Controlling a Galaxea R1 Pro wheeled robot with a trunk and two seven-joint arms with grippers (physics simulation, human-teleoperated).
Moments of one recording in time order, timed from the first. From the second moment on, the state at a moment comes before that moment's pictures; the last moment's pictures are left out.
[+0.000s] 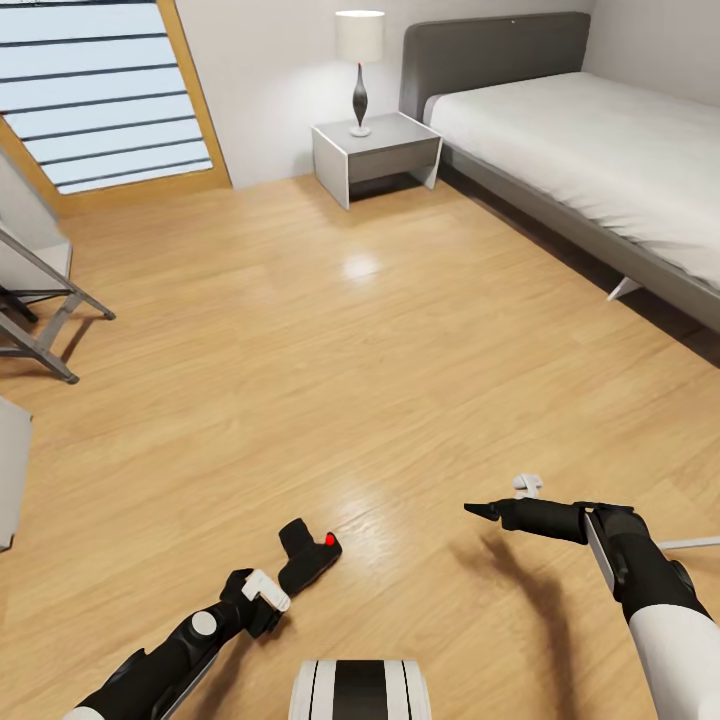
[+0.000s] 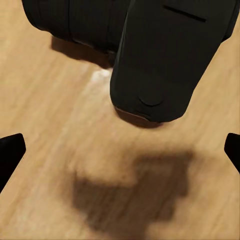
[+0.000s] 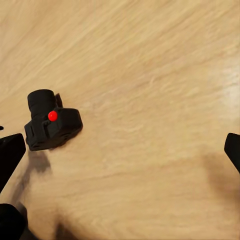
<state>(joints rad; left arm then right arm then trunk) -0.47 0.20 -0.60 -0.73 0.03 0.14 -0.10 -0.67 -0.22 -0.25 -0.84 0.14 0.61 1.05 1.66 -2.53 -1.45</state>
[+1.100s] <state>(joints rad) -0.47 0.20 -0.65 -0.73 0.03 0.13 -0.11 -0.67 -0.23 -0.25 -0.79 0.15 0.61 1.05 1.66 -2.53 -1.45</state>
